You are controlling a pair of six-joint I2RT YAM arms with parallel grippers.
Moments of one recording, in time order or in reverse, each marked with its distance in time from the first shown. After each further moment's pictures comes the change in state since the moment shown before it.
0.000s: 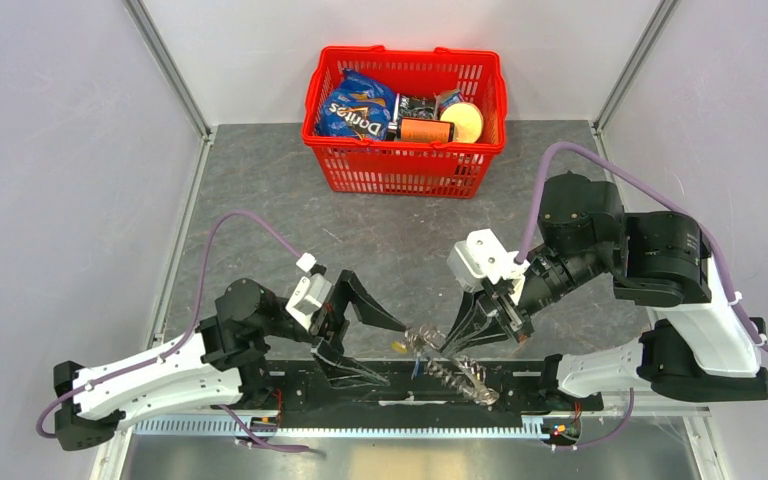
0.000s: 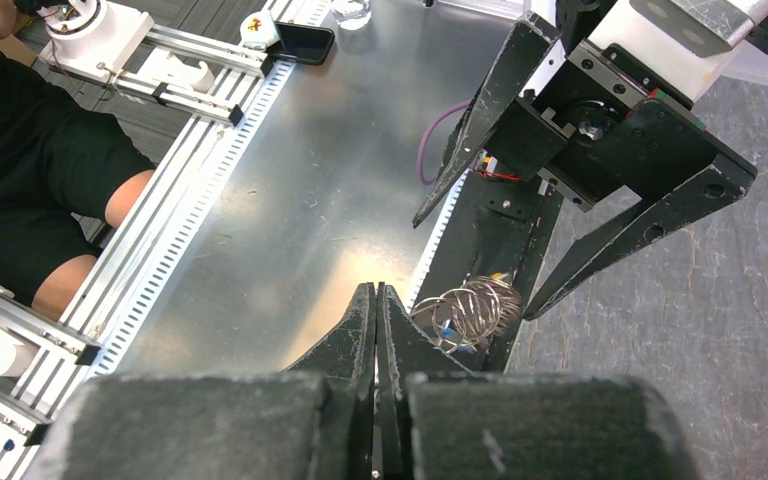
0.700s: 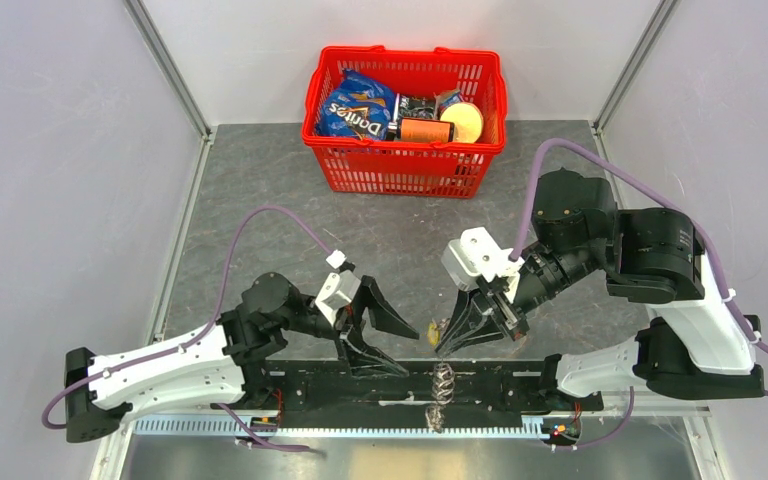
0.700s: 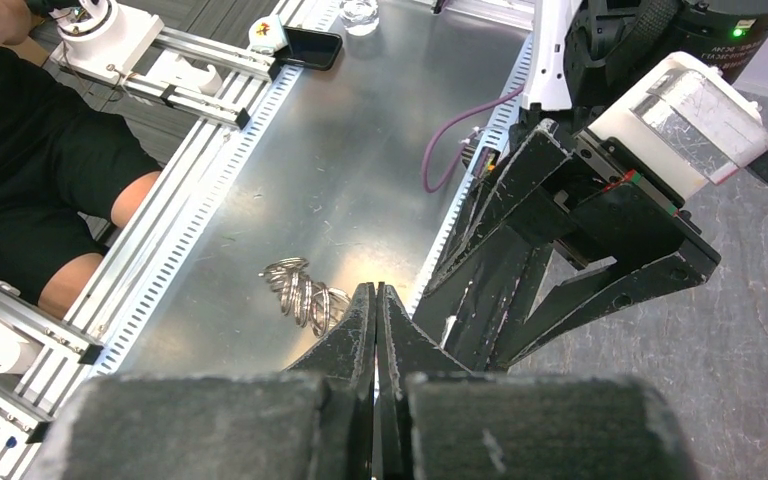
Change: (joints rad) left arm 0.000 0.115 -0.002 0.059 0.026 -0.014; right arm 0.000 0.028 0.028 0.002 -0.022 -0.005
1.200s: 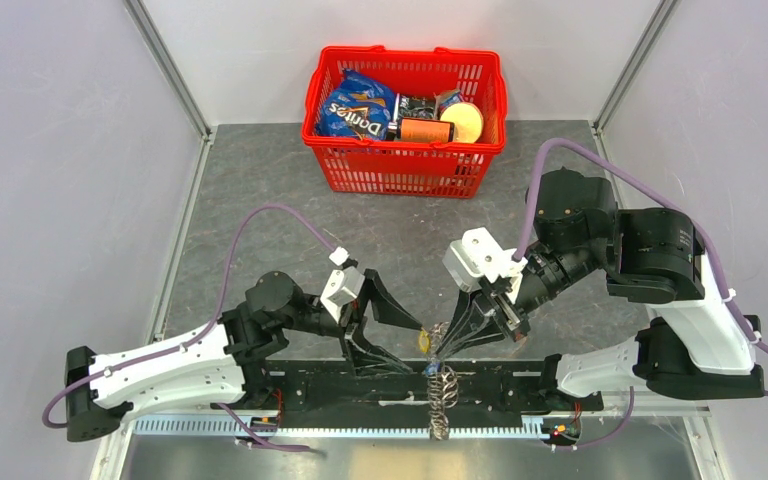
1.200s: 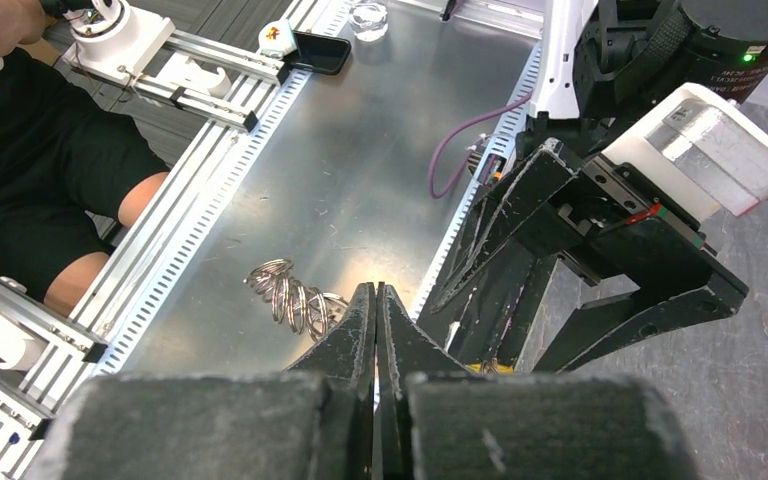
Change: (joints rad) left arm 0.000 0.021 0.005 -0.016 -0.043 0.011; right arm 0.000 0.000 0.000 0.008 -0.022 -0.002
